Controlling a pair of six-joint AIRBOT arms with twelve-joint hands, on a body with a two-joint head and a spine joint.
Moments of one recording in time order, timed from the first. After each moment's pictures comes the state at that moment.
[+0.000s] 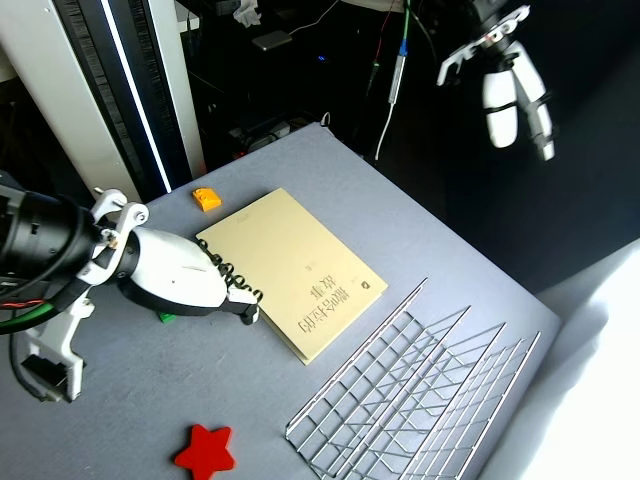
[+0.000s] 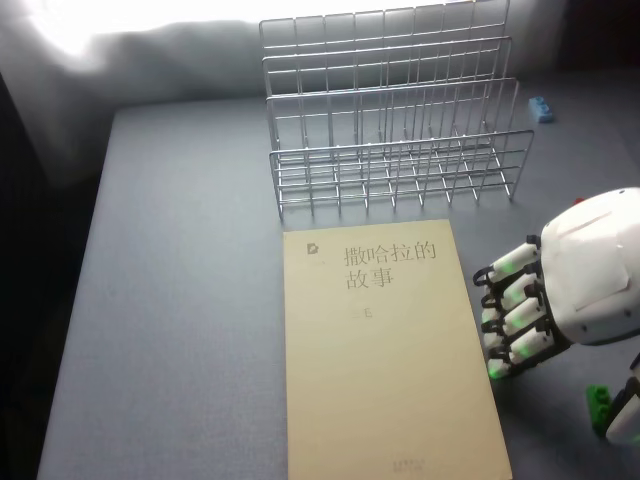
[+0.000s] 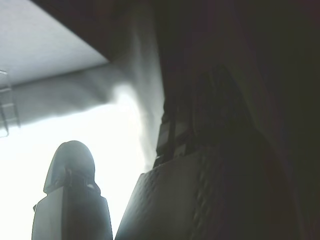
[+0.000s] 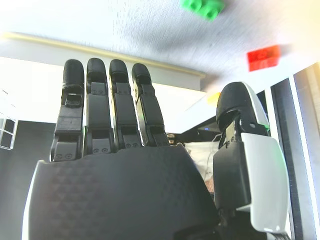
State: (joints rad) left arm 0.70 -0.60 1.01 -1.54 -0.42 1.47; right arm -0.23 -1.00 1.15 -2.40 0.72 0.73
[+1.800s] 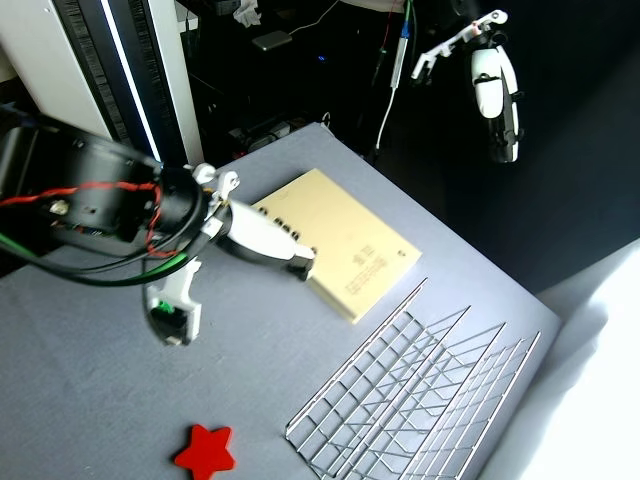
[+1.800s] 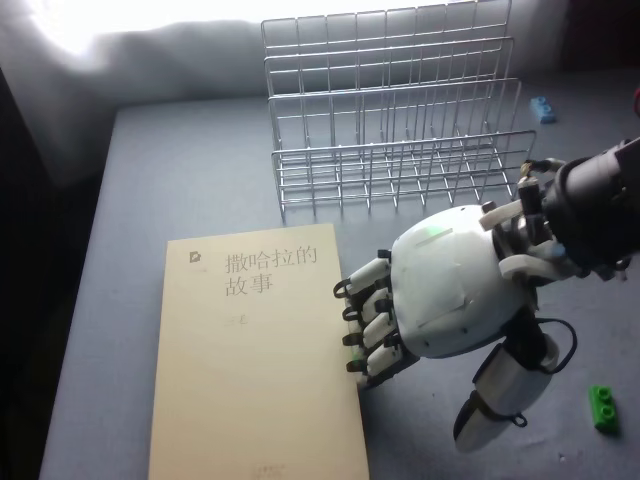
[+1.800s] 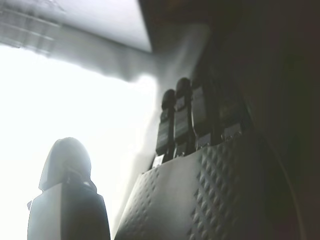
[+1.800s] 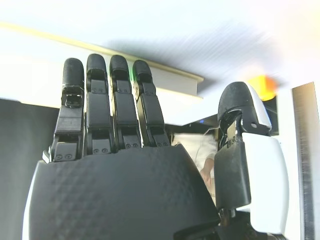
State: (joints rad) left arm 1.25 -0.60 1.08 -0.49 -0.62 -0.35; right arm -0.21 -1.24 1.17 -2.40 0.60 0.77
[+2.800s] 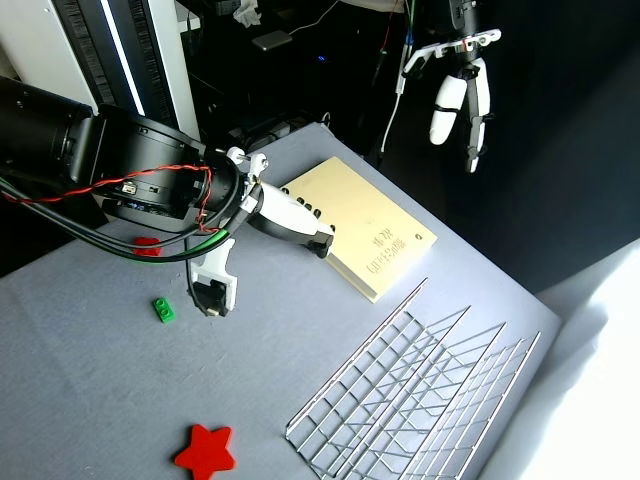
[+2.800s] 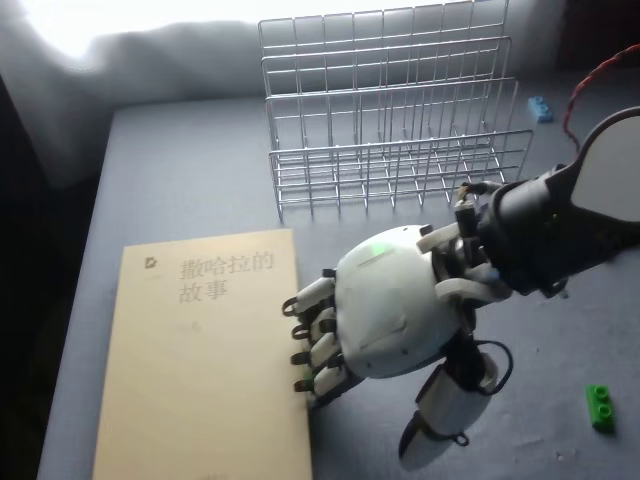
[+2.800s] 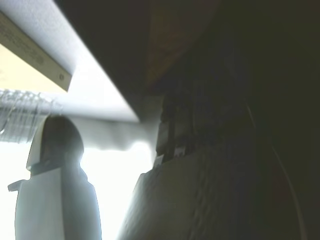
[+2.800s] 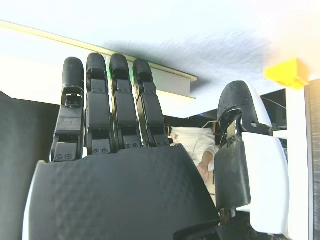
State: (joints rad) left arm 1.07 -0.58 1.06 -0.42 -0.11 -0.17; right arm -0.22 -1.34 1.18 -2.40 0.54 0.79
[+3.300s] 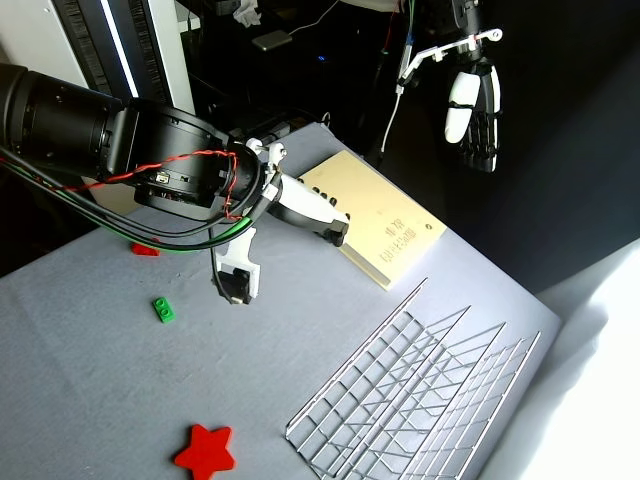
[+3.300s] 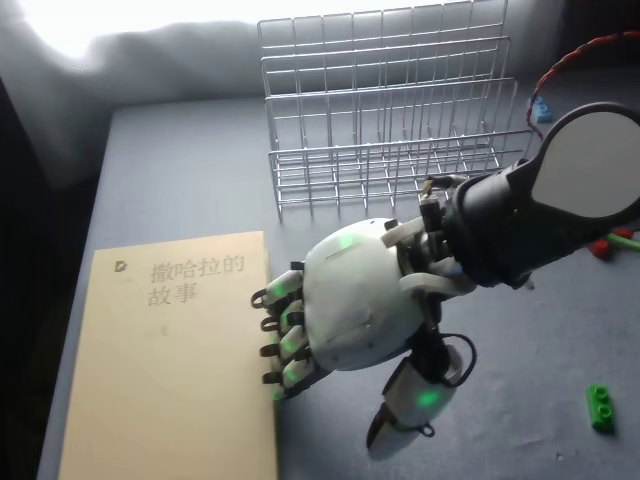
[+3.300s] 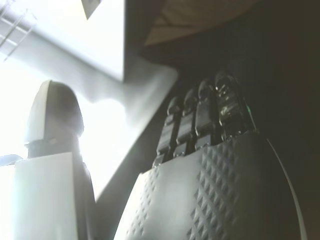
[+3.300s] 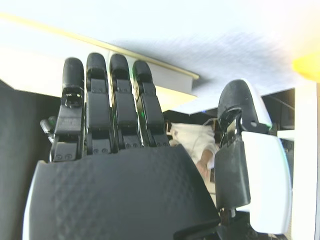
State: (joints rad) left arm 1.05 -0.58 1.05 -0.43 -0.14 -0.61; right arm -0.20 -1.40 1.21 -2.40 0.52 0.78
